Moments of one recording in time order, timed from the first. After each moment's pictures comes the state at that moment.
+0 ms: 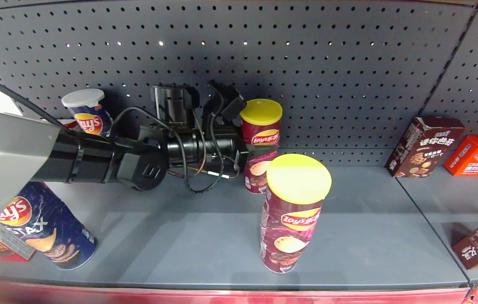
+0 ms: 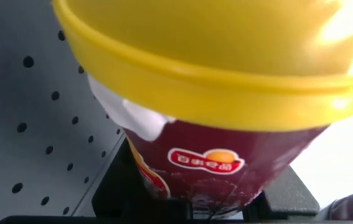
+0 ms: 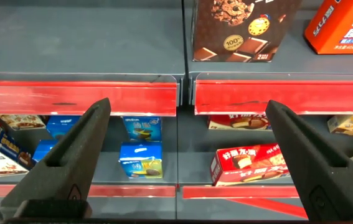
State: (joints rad) left arm -0.46 2.06 -1.43 -0.49 -0.69 0.32; right arm -0.04 0.08 0.00 0.00 0.02 -0.01
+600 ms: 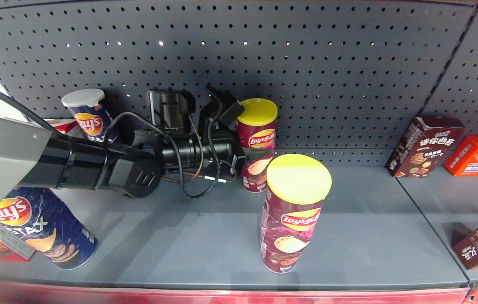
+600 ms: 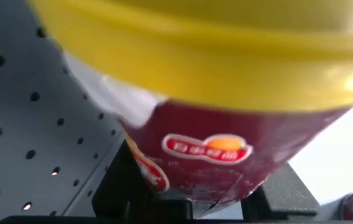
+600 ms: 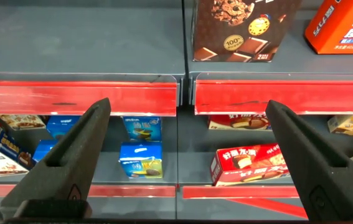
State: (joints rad) left arm -0.46 2.03 -1.36 -0.52 -0.62 0.32; right arm -0.04 0.08 0.00 0.00 0.02 -0.01
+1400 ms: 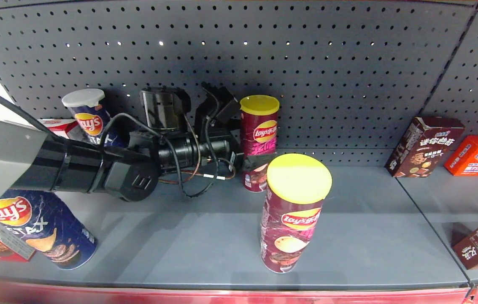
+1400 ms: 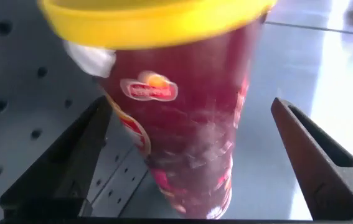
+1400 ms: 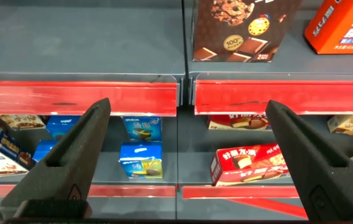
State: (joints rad) left arm -0.46 2.01 -1.31 -0.61 -0.55 0.33; right arm -0.04 0.08 0.00 0.00 0.02 -0.01
